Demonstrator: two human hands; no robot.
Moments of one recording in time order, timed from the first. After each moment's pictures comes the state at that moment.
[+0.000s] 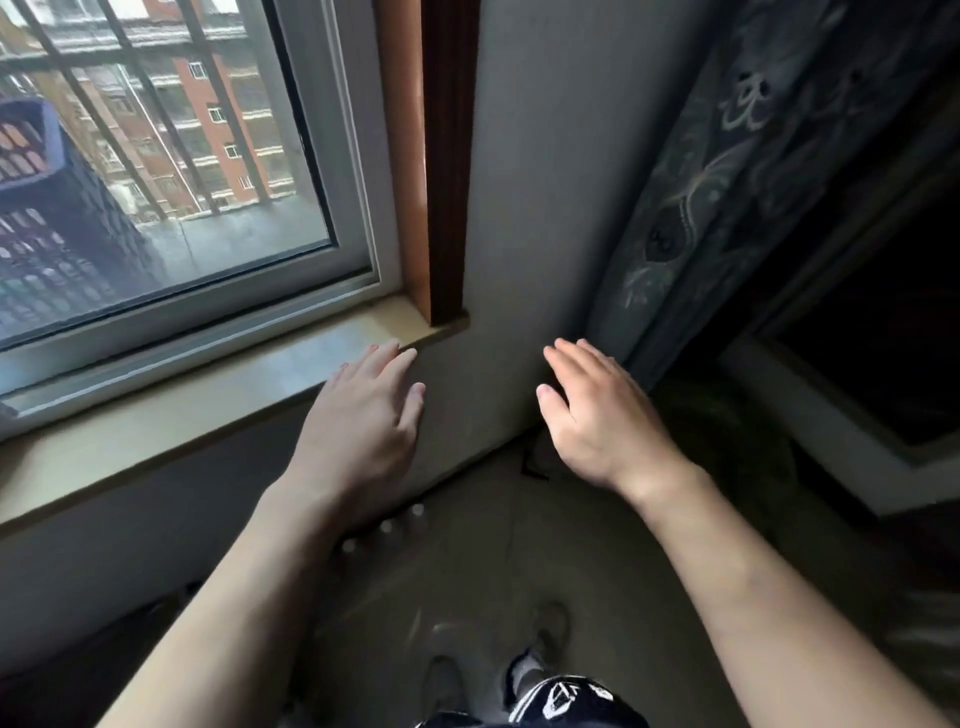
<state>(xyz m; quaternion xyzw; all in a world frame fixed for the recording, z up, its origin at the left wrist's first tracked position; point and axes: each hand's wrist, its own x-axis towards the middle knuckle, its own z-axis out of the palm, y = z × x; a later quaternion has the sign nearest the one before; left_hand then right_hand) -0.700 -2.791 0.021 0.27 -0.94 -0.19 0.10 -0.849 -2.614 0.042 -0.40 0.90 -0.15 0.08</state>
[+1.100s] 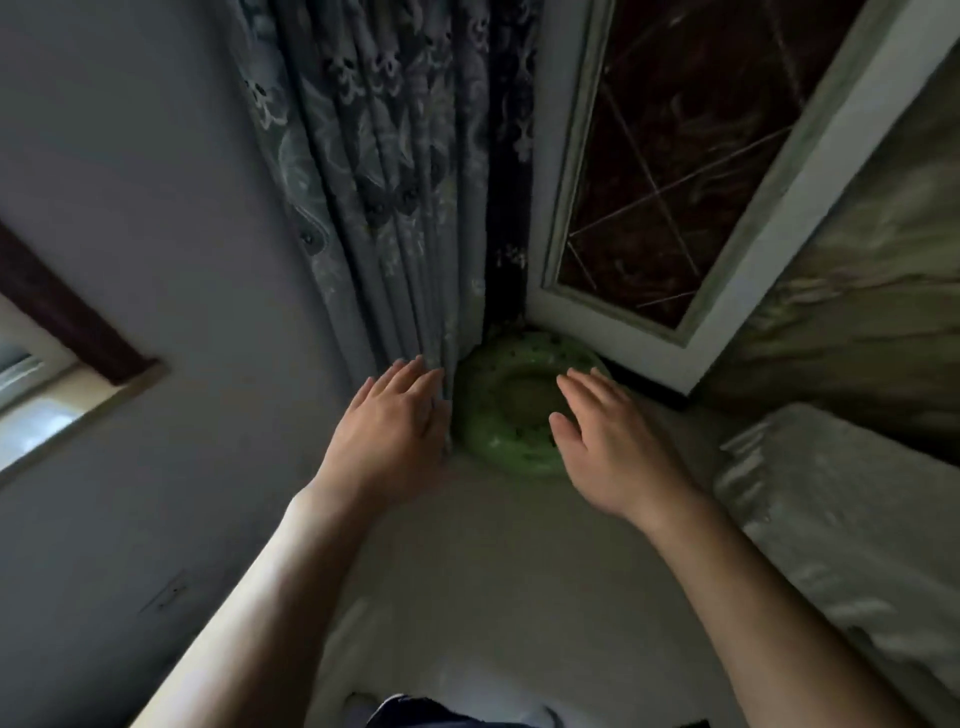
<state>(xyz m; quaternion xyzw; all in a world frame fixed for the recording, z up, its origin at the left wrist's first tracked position) -0.848 -2.425 0.043 0.00 -0.98 -0.16 0.06 -0.901 -2.199 0.040 -0.20 0.96 -0.20 0.06</state>
